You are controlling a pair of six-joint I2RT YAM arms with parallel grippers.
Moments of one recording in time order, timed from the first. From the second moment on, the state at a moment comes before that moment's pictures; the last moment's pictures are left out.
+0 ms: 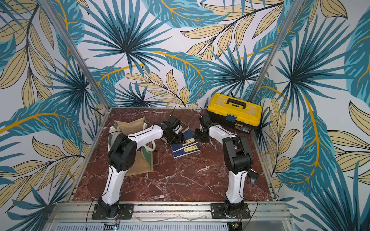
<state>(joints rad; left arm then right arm) -0.66 2.18 1.72 -0.68 0.32 -0.57 0.23 1.93 1.33 -0.54 -0.21 0.55</state>
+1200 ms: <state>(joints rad) -0.47 2.53 2.33 -0.86 -0.03 -0.36 0.43 1.95 1.48 -0.53 -0.20 0.78</state>
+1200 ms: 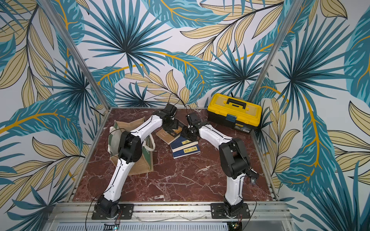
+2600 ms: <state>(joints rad) -0.53 2.05 1.52 -0.64 0.55 -0.62 0.40 1.77 1.13 -0.57 -0.14 0.74</state>
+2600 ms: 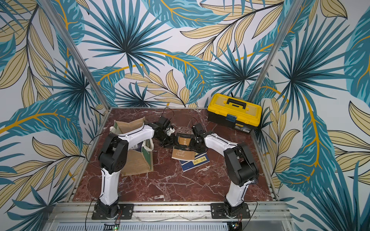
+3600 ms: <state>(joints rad) -0.59 1.85 1.41 -0.51 0.57 -0.73 0.40 1.59 1.07 -0.62 -0.16 0.72</state>
